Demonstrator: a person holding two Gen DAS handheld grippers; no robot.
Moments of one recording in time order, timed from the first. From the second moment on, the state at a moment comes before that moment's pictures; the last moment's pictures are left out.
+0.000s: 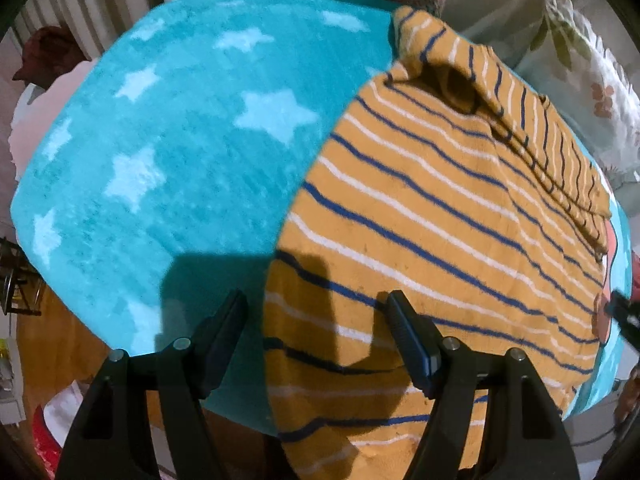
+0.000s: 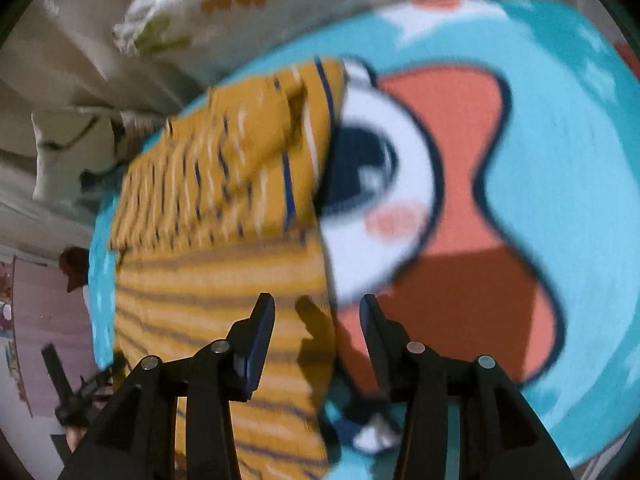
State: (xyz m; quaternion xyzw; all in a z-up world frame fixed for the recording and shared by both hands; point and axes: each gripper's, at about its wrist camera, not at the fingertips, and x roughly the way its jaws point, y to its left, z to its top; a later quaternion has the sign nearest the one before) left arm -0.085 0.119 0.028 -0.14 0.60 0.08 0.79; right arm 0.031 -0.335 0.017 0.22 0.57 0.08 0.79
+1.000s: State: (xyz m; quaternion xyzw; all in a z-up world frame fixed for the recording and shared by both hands) left arm -0.149 0.098 0.025 -0.14 0.58 0.00 0.80; right arm -0.074 -0.266 -0.018 0.28 0.56 0.24 0.74
